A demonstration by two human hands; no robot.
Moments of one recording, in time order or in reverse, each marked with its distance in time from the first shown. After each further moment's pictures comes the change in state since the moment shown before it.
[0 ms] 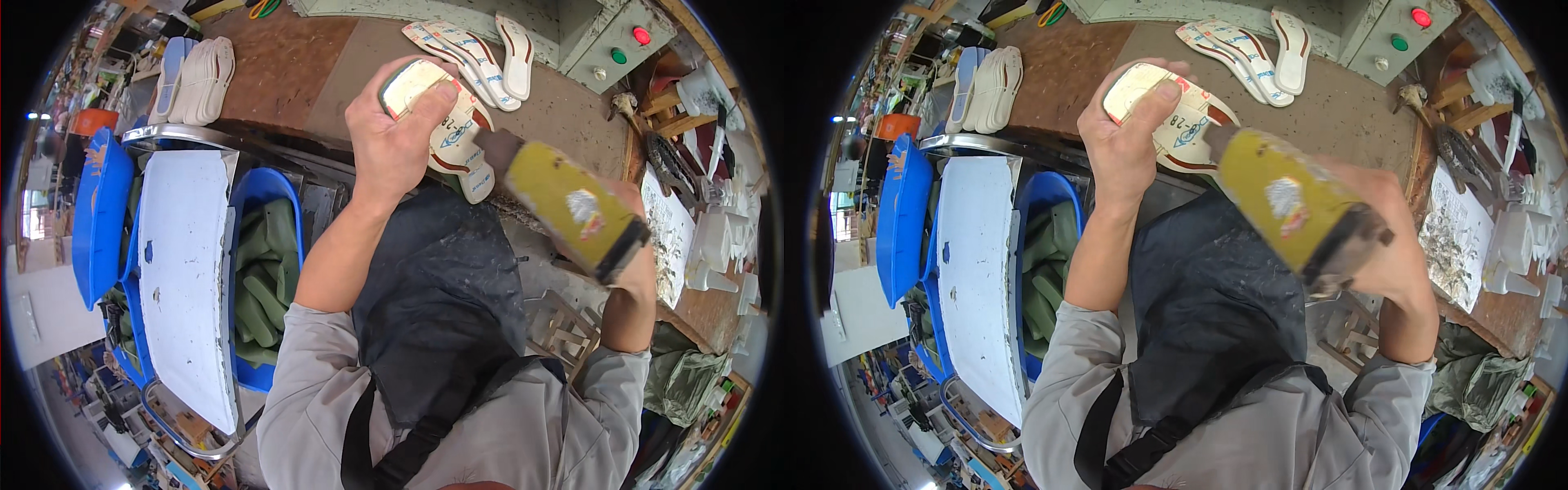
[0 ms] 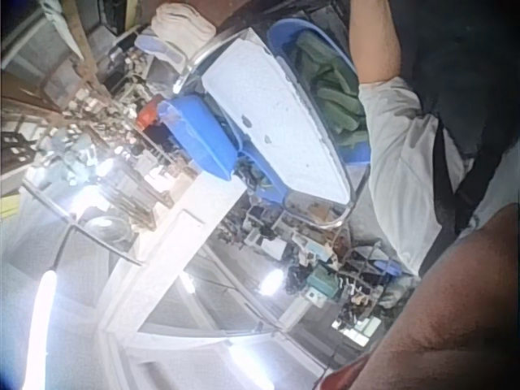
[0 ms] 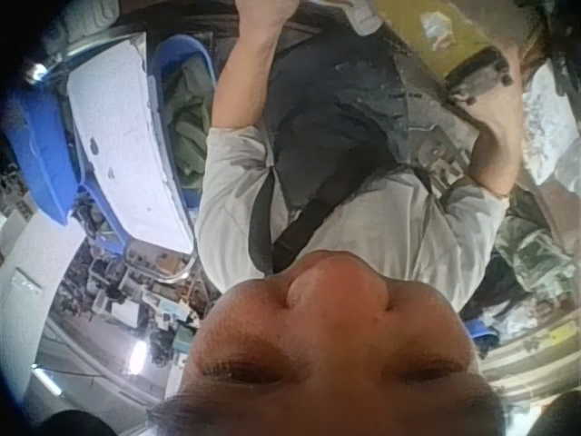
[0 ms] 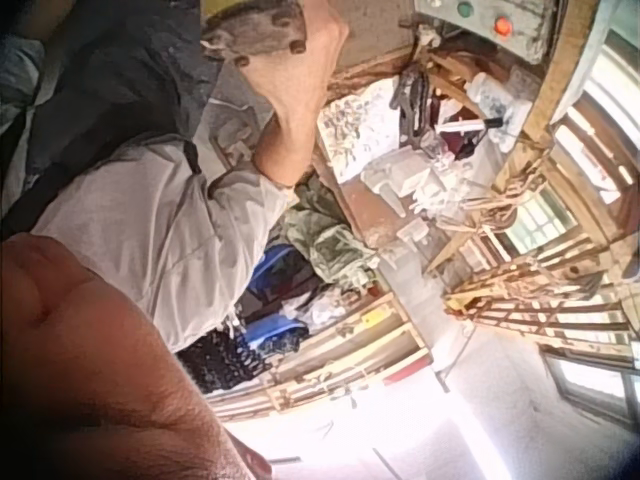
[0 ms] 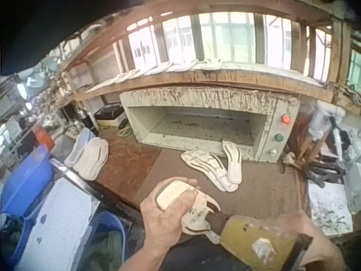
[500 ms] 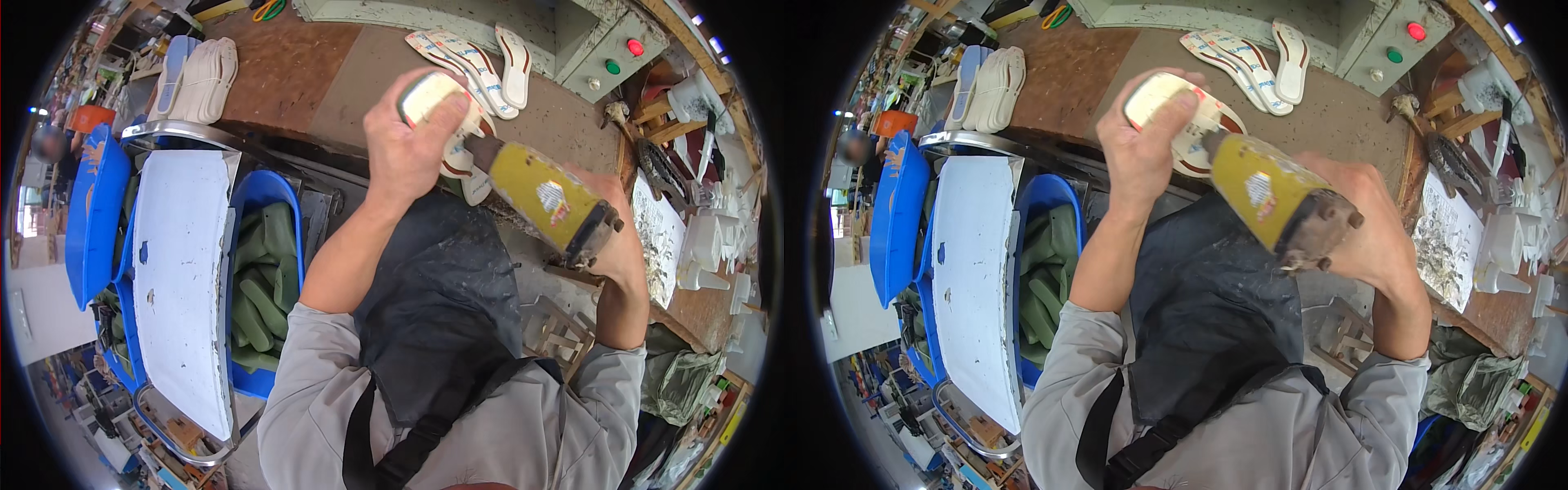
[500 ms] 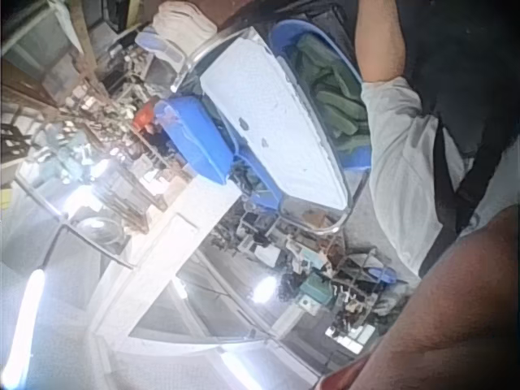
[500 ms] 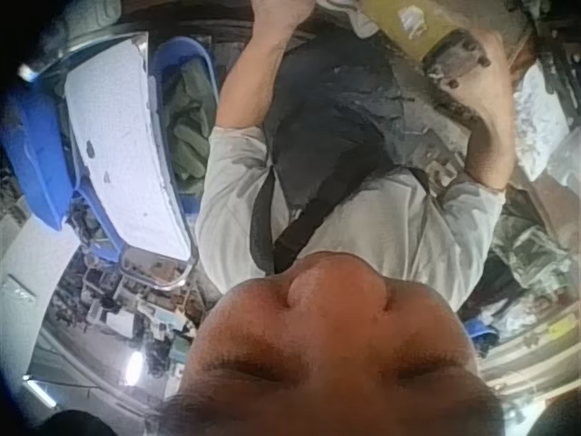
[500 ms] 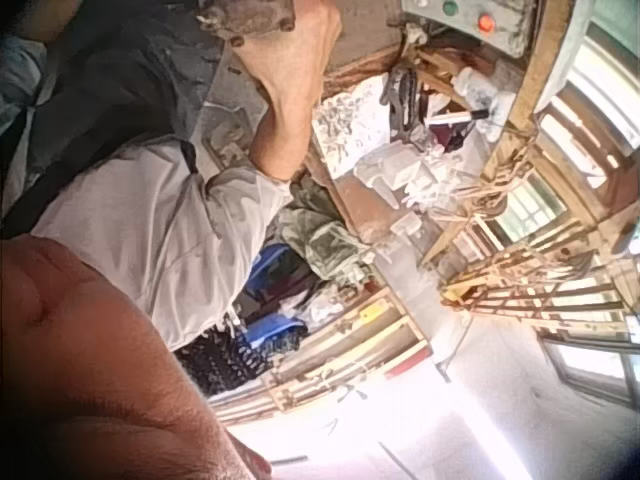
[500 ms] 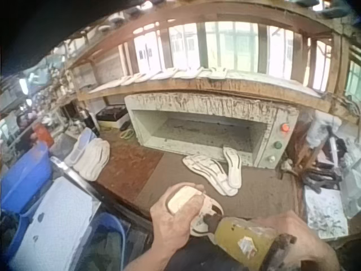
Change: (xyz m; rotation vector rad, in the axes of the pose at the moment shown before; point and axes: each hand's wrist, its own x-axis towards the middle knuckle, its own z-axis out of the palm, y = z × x) left_hand -0.005 0.000 -0.006 0.079 -0.017 -0.008; right_hand 0.047 -0.055 0.022 -0.215 -0.358 -0.019
